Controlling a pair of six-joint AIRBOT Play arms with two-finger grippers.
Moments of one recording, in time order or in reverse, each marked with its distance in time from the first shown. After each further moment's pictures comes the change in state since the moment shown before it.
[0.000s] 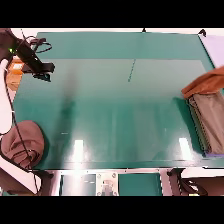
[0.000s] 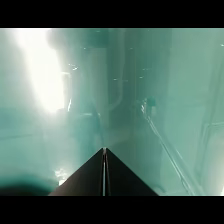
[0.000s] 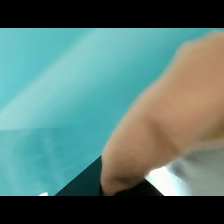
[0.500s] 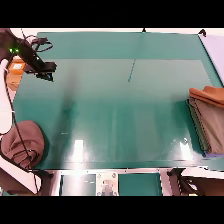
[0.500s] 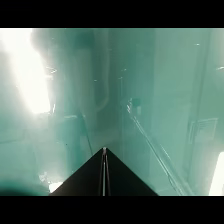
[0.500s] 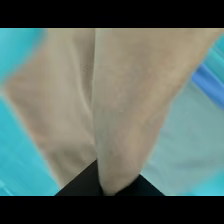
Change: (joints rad) left arm 0.000 0.000 0.000 -0.059 0.000 -0.002; right arm -0.115 0.104 -0.167 -0.468 0.207 0.086
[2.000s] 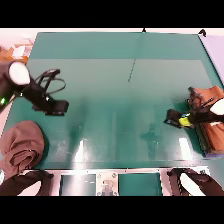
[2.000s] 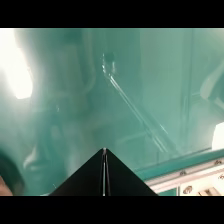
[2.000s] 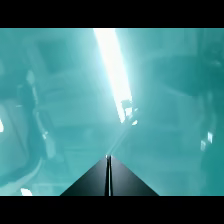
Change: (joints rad) left arm -0.233 0.710 -0.937 -0.053 0.227 -0.126; right arm 0.814 0.569 -1.149 0.214 -0.589 -0.049
